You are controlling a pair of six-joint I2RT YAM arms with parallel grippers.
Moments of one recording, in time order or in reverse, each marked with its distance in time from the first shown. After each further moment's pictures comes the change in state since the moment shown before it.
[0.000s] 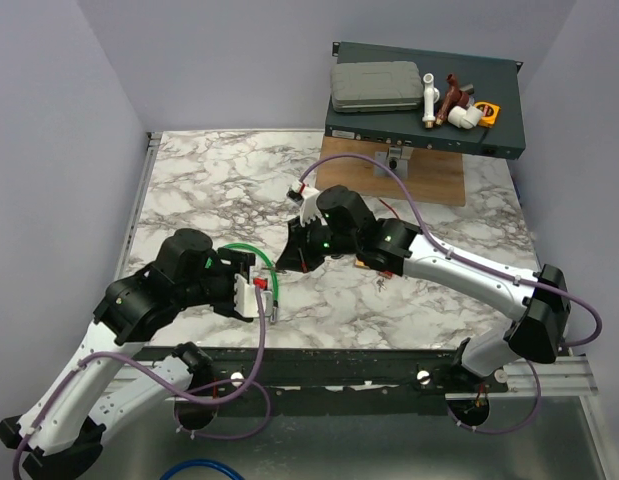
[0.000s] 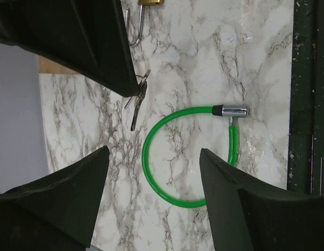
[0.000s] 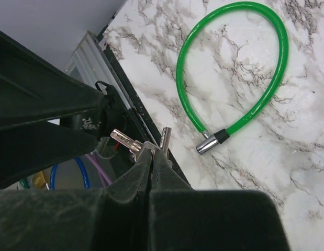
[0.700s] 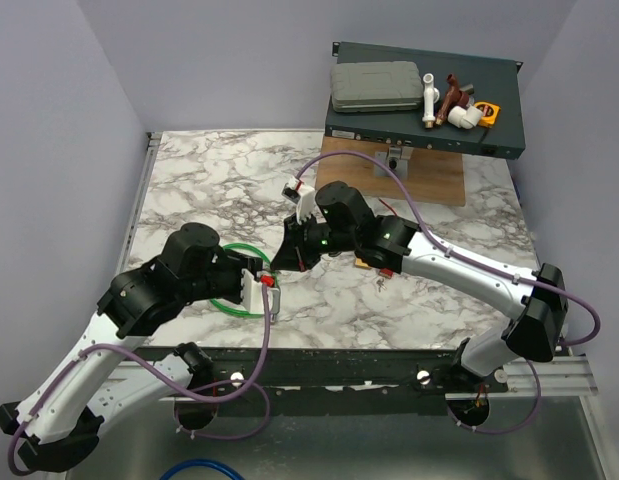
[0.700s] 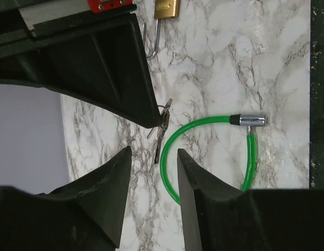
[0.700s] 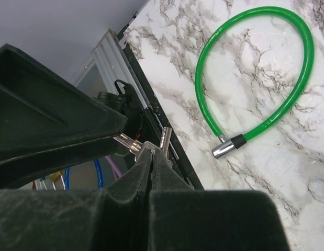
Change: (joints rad) left arm -0.081 0.059 0.037 0.039 -0.045 0.005; right arm 0.000 0.011 0.035 0.013 -0.074 0.014
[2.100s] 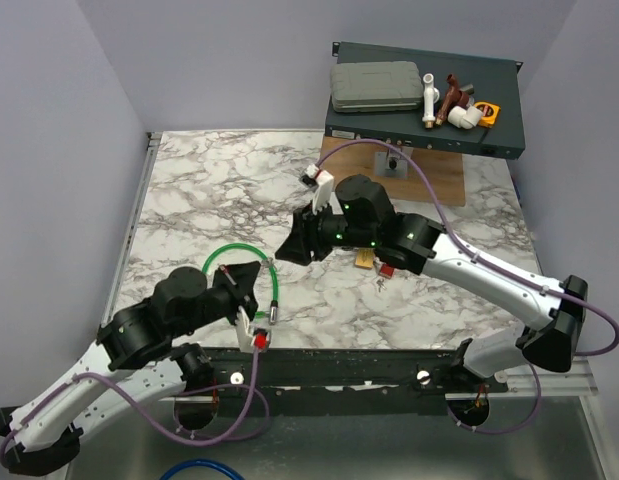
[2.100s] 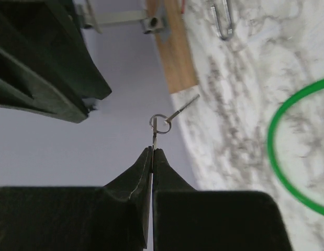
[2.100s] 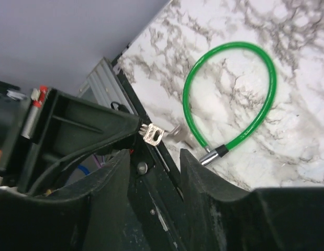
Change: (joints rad) left arm -0.158 -0.229 -0.276 0.259 -0.253 0.408; right arm -0.011 -0.072 0.018 -0.028 0.079 -0.021
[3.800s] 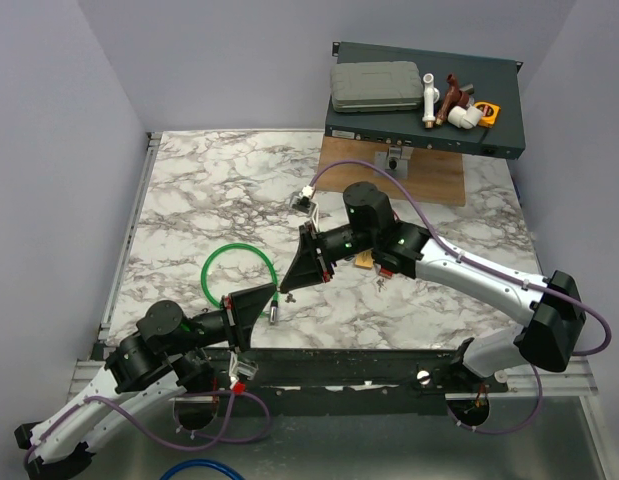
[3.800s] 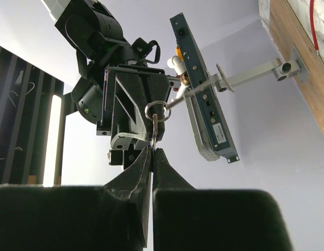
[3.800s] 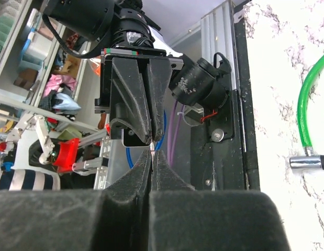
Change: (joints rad) left arm -0.032 -0.448 -0.400 0.365 0.320 0.660; right arm -0.076 -0.017 -0.215 0.332 -0.645 0.064
